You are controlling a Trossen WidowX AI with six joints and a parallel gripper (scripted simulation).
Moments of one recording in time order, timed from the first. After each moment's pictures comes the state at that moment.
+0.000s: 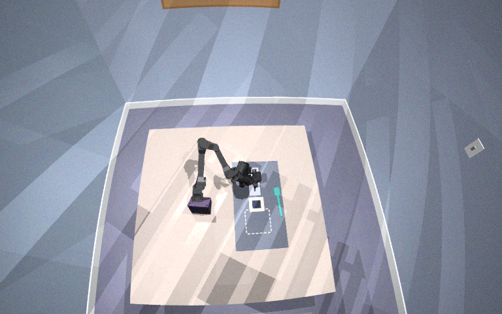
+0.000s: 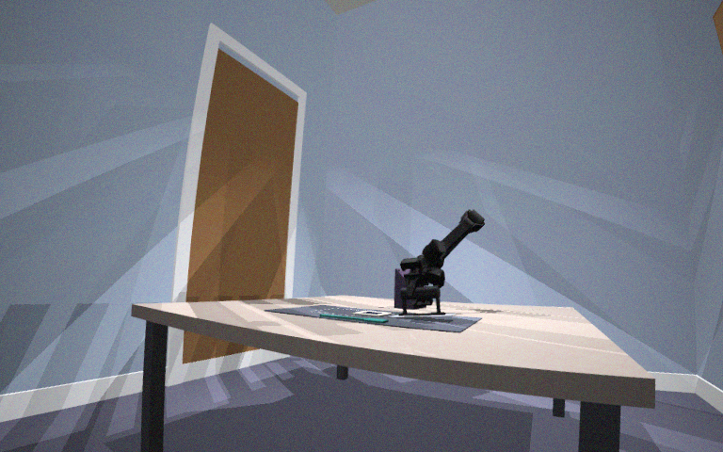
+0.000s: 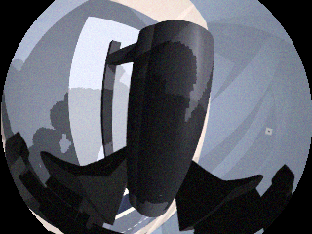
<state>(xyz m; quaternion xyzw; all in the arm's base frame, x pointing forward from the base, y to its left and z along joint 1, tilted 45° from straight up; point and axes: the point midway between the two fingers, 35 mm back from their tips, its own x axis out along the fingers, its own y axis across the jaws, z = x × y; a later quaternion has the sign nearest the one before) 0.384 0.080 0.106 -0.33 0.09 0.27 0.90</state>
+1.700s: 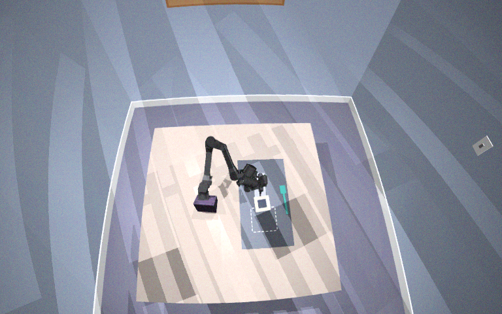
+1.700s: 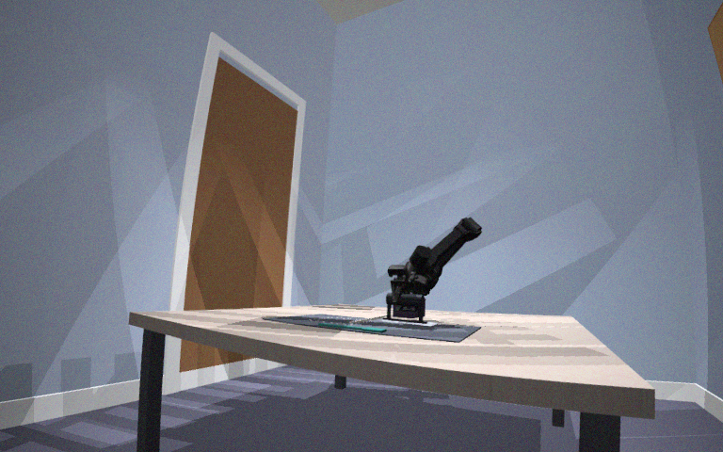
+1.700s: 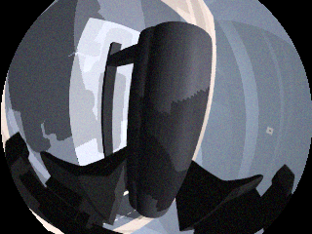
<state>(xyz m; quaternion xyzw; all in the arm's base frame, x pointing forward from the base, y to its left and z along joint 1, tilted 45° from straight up) 0.379 0.041 0.076 -0.36 0.11 0.28 0.88</state>
